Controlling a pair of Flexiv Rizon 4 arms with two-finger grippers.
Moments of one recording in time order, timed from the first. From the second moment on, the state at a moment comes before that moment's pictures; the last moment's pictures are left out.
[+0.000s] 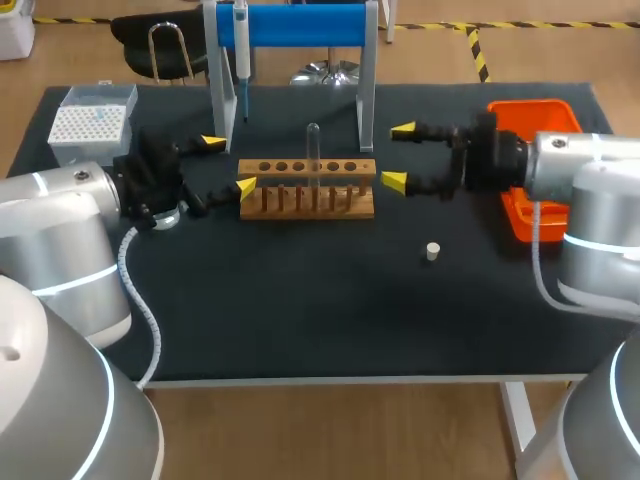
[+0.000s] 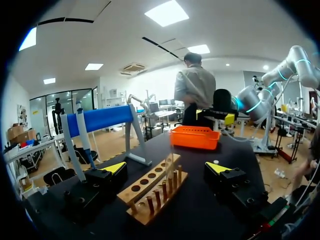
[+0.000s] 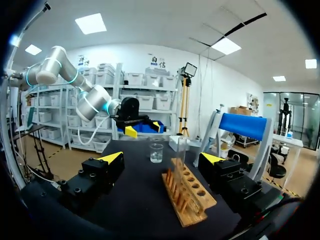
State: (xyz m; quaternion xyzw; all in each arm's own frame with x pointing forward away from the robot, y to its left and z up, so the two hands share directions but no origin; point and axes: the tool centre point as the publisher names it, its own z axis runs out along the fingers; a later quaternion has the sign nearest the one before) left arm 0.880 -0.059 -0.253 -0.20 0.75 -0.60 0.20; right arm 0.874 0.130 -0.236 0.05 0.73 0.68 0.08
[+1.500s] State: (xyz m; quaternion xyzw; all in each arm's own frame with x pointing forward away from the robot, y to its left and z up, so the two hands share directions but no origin) left arm 0.880 -0.058 -0.253 -0.20 0.75 -0.60 0.20; right arm 0.931 0.216 -0.268 -0.03 0.72 0.70 -0.04
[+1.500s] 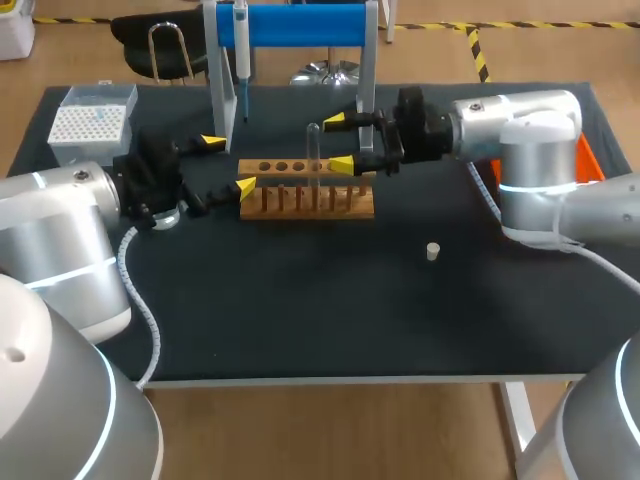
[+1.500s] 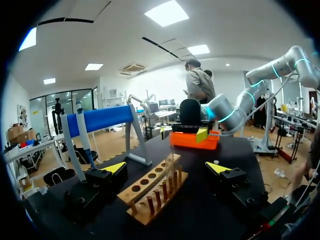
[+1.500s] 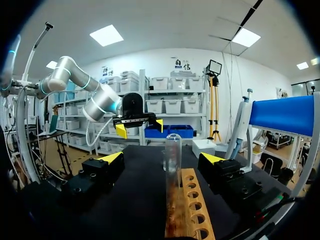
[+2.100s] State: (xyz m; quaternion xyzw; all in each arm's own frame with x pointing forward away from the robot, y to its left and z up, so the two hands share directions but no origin) left arm 0.880 -0.058 -0.253 -0.20 0.75 -0.60 0.20; right arm 0.939 0.237 -0.278 -0.03 0.72 0.70 -0.05
